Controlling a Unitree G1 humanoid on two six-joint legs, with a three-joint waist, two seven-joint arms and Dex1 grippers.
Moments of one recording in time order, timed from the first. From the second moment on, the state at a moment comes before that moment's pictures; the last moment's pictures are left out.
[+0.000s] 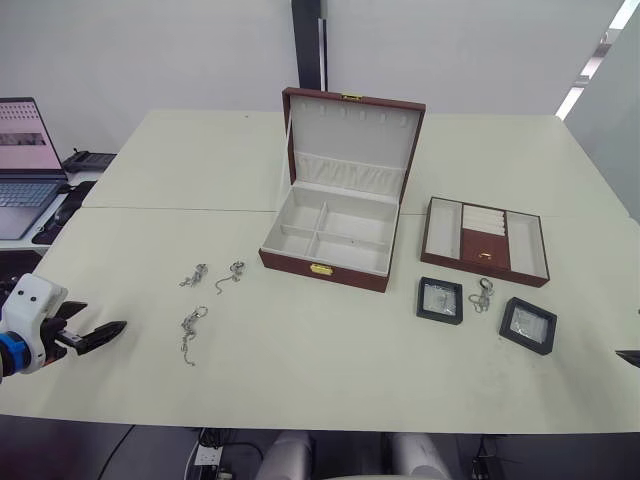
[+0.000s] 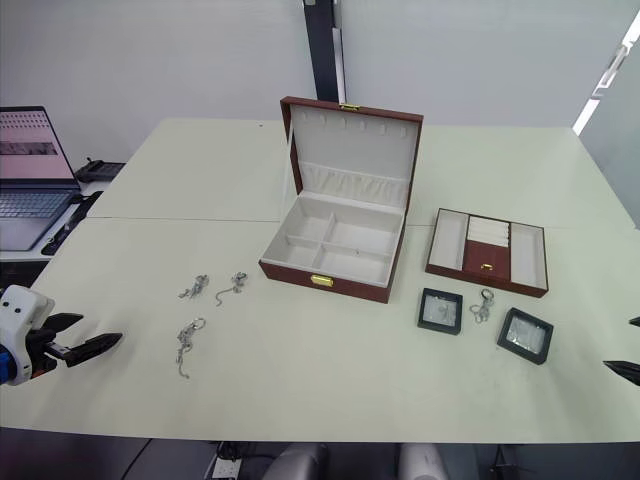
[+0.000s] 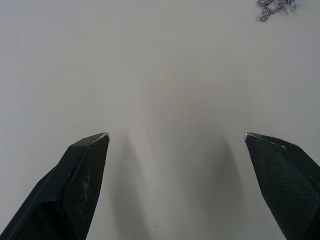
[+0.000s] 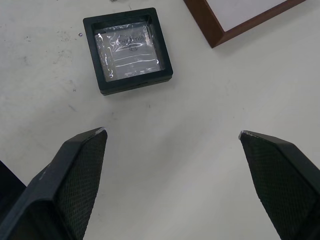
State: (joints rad) left arm -0.02 1.01 0.43 0.52 -0.26 0.21 -1.02; right arm 0.40 -1.14 -0.77 -0.03 0.23 0.35 1.35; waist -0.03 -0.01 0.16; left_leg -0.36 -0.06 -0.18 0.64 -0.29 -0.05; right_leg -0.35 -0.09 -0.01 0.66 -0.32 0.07
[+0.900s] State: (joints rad) left arm -0.10 1.01 0.43 0.59 -0.29 0.19 -1.06; right arm 0.41 -1.13 -0.77 -0.03 0.22 0.38 1.33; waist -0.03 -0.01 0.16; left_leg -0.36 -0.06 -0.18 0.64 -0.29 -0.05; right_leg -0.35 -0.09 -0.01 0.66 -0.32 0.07
